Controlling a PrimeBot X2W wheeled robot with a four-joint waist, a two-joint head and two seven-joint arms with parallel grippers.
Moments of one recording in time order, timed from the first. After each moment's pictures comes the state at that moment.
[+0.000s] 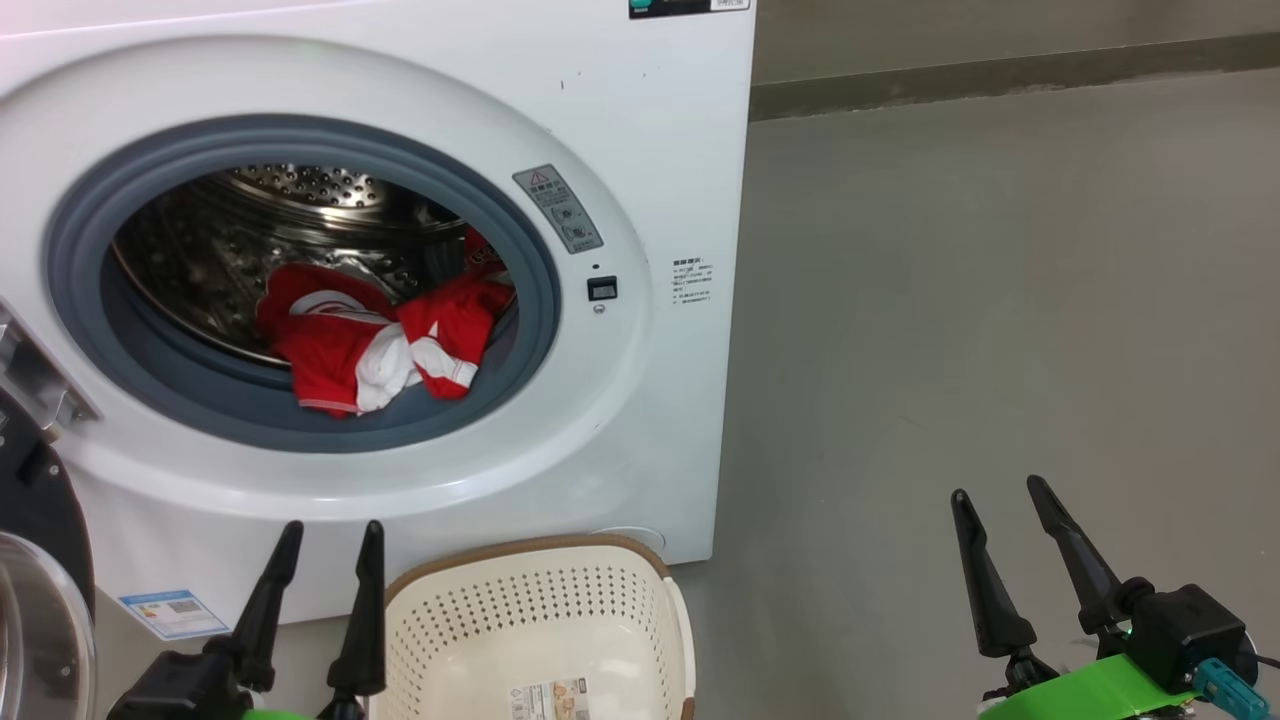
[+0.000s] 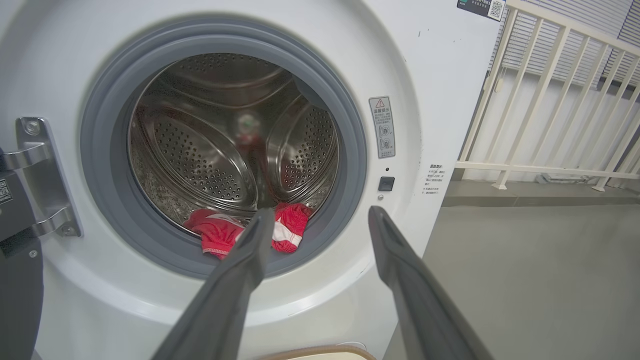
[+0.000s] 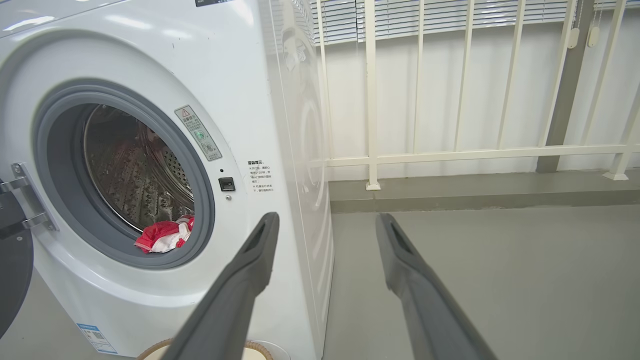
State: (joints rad) left arm -0.02 0.10 -0.03 0.11 -0.30 -0.07 -0.24; right arm 0.06 -0.04 0.01 0.09 0.26 0.12 -0.26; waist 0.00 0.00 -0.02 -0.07
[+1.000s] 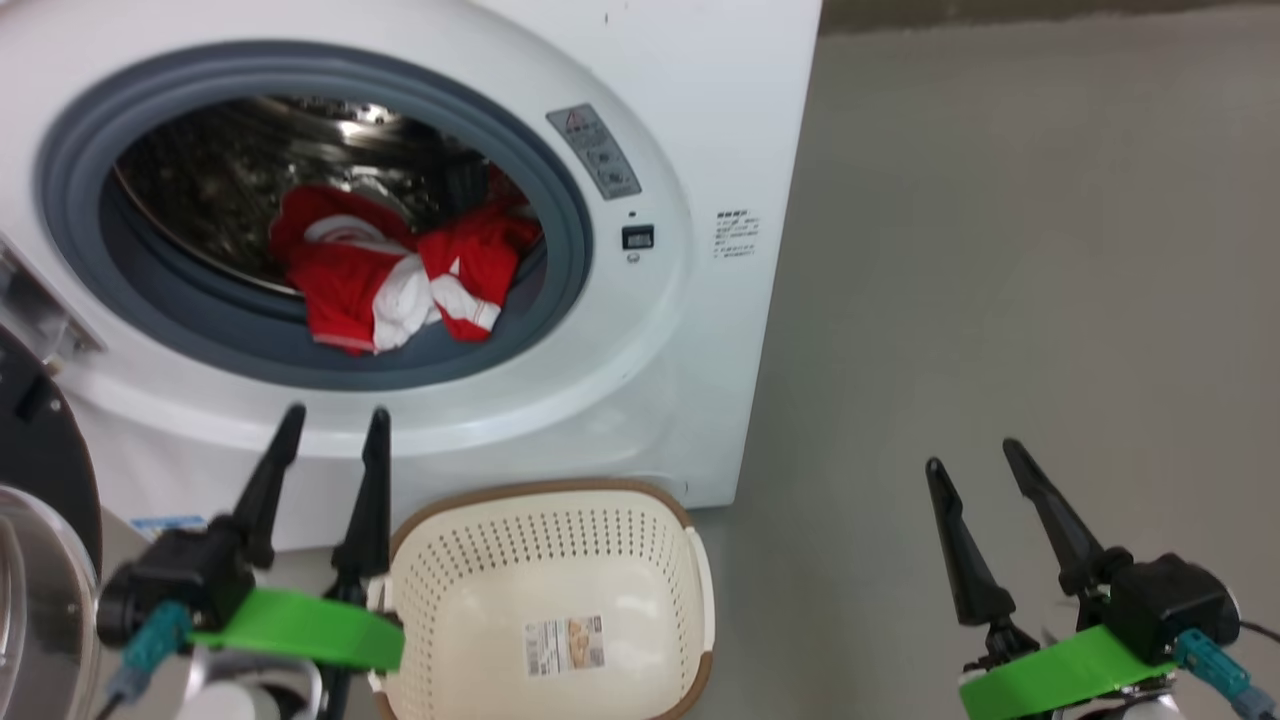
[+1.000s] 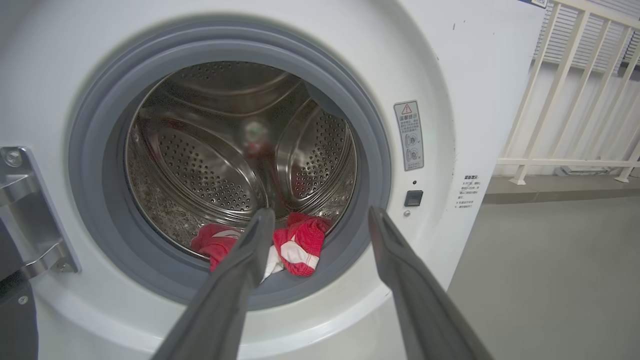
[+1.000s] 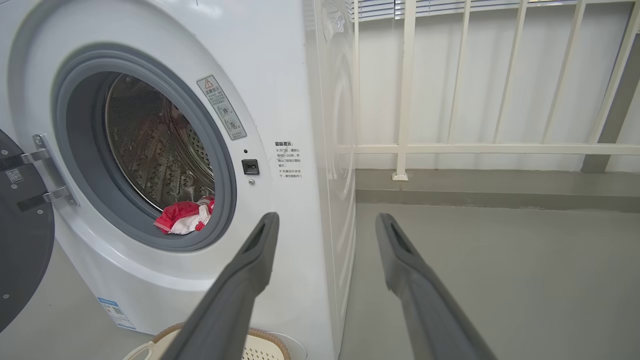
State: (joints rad) left arm -0.20 0.12 -0.07 0.16 -0.29 -0.05 -0.20; right arm 0.01 -0.05 0.05 0.08 0.24 0.12 -0.26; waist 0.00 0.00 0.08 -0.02
